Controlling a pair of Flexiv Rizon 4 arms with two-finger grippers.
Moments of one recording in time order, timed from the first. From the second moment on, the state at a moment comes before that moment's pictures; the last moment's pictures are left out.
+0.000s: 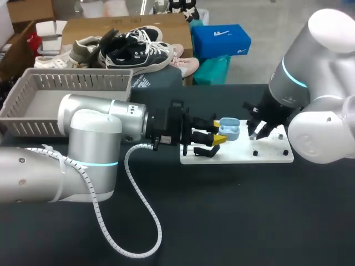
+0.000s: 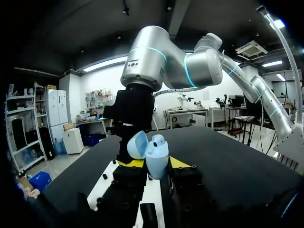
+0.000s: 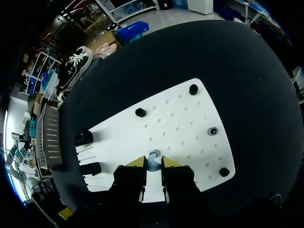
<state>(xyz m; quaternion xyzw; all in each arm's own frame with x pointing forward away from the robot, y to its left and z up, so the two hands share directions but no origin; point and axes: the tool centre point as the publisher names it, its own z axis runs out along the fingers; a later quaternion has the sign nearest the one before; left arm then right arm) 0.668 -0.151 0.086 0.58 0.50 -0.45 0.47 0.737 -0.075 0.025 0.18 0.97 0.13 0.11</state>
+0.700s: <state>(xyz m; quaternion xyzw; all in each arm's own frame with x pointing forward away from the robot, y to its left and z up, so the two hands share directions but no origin) 0.668 -0.151 0.086 0.58 0.50 -0.45 0.47 0.739 -0.077 0.054 0.20 0.96 0.16 0.11</state>
